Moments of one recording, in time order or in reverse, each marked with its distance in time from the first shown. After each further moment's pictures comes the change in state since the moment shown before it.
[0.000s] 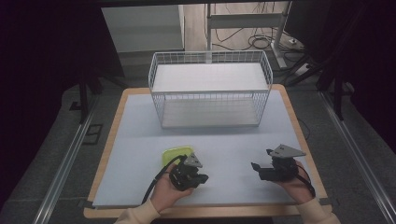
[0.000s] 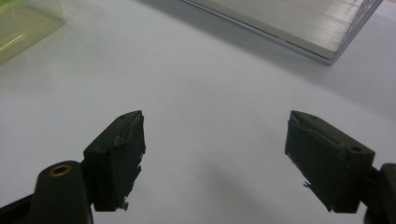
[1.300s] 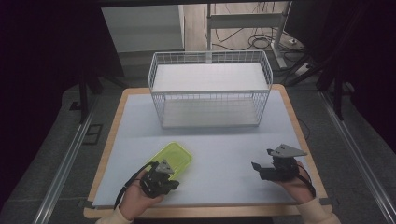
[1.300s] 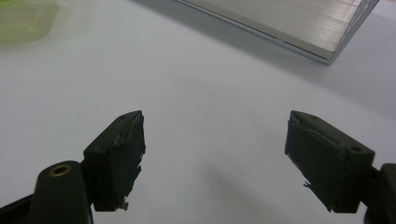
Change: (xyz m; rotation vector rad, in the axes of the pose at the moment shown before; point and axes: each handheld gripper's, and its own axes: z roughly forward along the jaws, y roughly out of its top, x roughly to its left) left arm 0.026 -0.058 -0.049 0.112 0.107 -0.039; right arm -0.001 0.001 -0.001 -0.001 0.001 0.011
